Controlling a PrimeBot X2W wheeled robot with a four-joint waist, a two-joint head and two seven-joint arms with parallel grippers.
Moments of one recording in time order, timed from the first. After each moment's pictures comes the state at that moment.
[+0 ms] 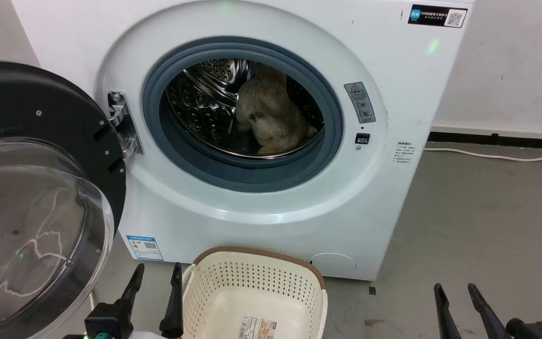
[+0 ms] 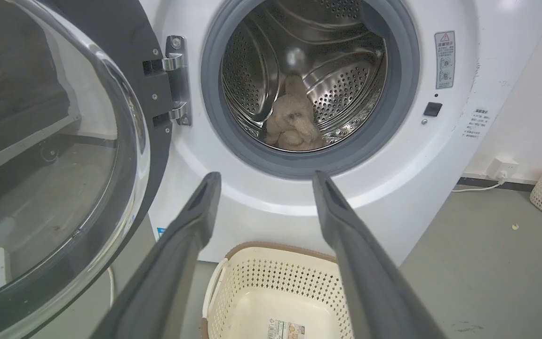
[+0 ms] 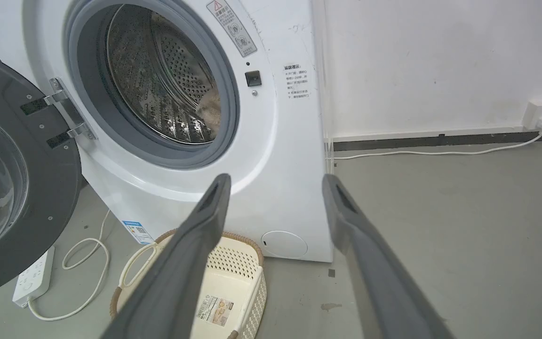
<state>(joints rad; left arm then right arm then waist) 0.10 0.12 -0.11 0.02 -0.21 0.02 -0.15 0.18 -0.05 -0.01 0.06 0.24 0.13 -0.19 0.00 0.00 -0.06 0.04</state>
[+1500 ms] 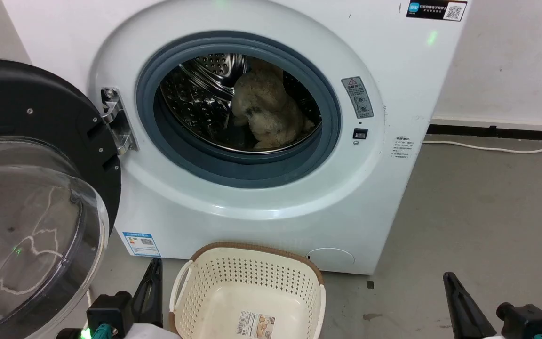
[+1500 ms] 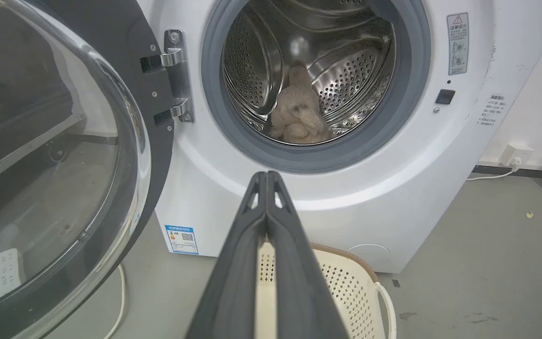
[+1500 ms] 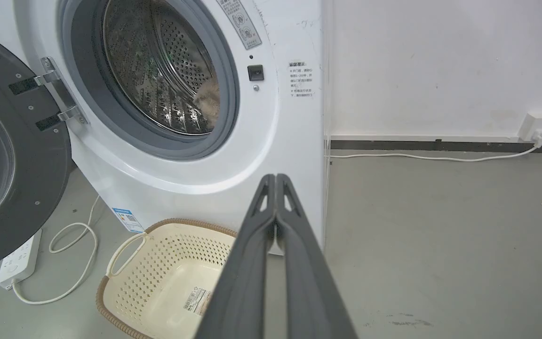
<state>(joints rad) 0.09 0.10 -0.08 0.02 -0.16 0.02 -0.11 0.14 -0.05 -0.01 0.05 0.17 0.13 -0.13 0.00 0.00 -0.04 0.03</state>
